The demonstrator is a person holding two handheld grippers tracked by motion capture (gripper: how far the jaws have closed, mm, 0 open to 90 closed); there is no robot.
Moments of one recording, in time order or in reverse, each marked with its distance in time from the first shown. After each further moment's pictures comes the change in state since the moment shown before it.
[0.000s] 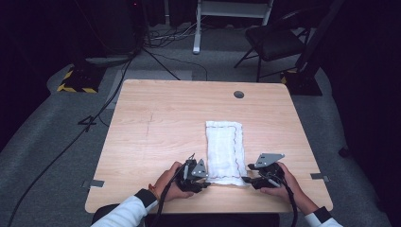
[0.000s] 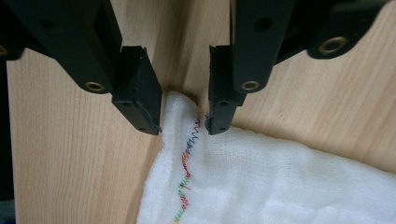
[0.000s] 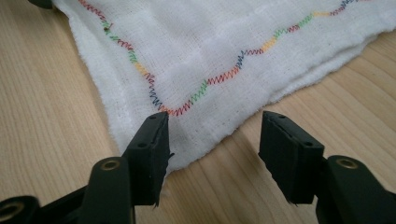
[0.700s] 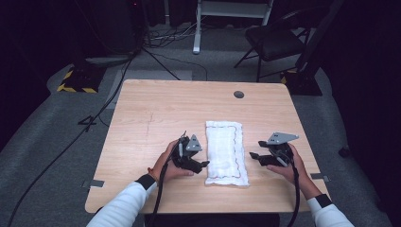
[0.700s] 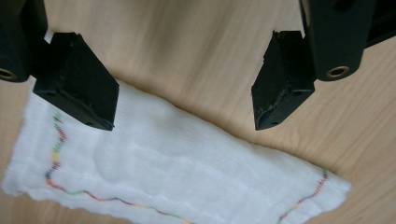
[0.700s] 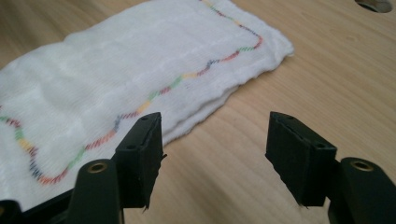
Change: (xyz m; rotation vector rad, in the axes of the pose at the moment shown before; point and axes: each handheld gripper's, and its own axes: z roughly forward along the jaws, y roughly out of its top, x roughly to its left) left arm 0.061 0.016 -0.007 -0.104 0.162 -0.140; right arm -0.062 0.018 -0.016 -0.131 -0.143 0.099
